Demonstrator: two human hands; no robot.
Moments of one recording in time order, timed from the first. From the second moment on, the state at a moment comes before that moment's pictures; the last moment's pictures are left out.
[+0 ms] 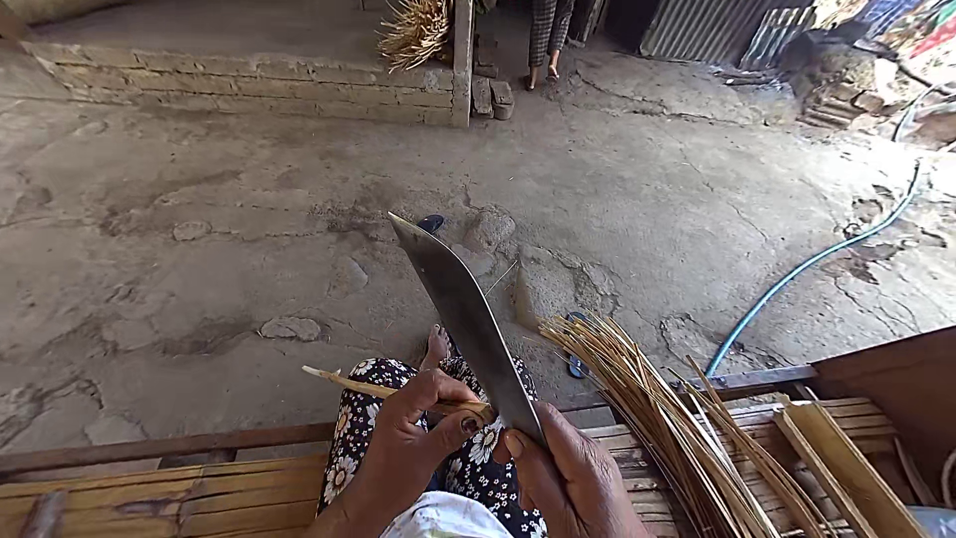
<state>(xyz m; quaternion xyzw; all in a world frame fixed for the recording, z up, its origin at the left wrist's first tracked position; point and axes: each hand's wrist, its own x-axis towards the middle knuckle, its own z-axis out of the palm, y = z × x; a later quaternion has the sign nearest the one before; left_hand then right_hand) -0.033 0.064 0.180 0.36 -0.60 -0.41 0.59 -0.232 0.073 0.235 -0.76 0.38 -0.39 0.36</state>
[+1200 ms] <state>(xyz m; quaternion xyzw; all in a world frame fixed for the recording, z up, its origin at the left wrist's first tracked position) -0.040 0.065 0.180 0.35 -0.59 -0.42 0.59 -0.235 0.074 0.238 -0.78 0.39 -0.38 0.30</state>
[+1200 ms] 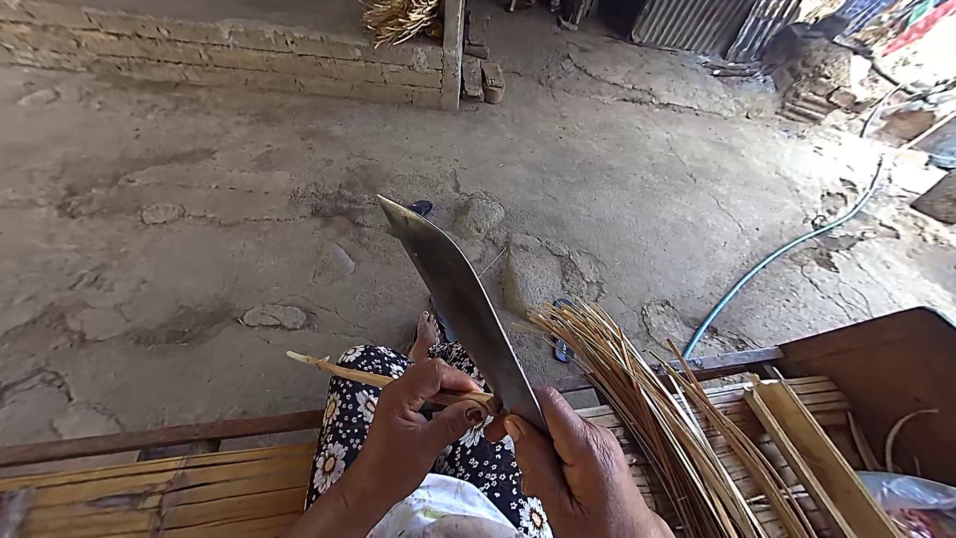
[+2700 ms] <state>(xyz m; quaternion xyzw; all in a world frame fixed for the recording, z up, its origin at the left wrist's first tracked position) -0.037 0.059 0.200 0.37 -0.57 -0.39 0.61 -0.201 0.059 0.261 -0.80 0.48 -0.26 0.25</state>
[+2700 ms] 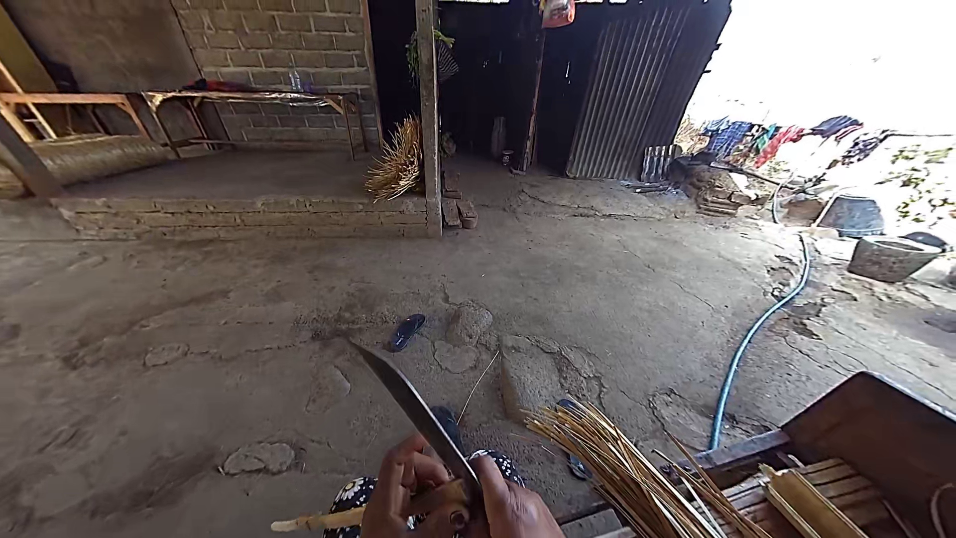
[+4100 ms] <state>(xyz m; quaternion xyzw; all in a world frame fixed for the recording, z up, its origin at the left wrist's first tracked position) 0.124 0.056 0.327 0.36 -0.53 -0.24 0.73 -0.305 0.015 0.225 -0.54 0.49 -0.45 0.52</state>
